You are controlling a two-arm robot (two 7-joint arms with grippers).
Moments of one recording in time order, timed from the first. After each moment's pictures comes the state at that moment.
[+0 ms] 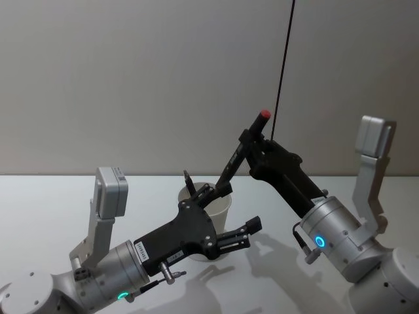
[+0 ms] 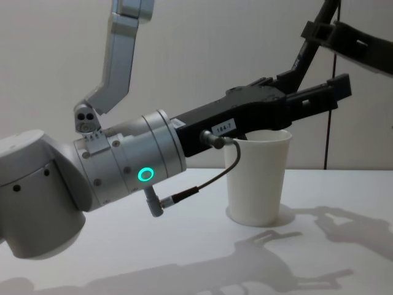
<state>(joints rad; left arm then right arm) -0.48 0.21 0.54 -1.29 -0.62 -0.20 -0.83 0.29 0.33 -0.32 -1.62 0.74 0.02 0.21</state>
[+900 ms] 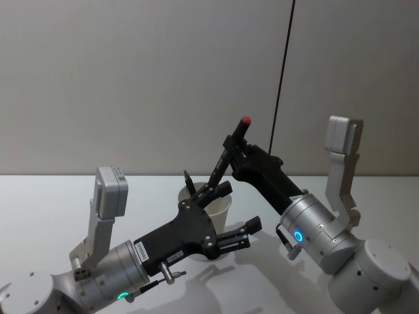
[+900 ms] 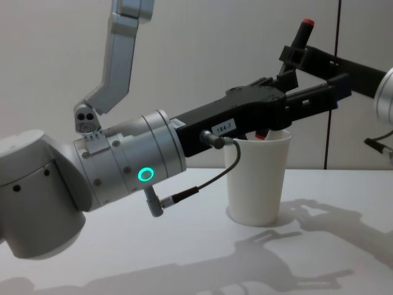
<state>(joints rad) -0.48 0.21 0.54 -1.29 -0.62 -0.20 -0.83 0.37 0.27 -0.34 -1.49 0.69 0.04 0.21</state>
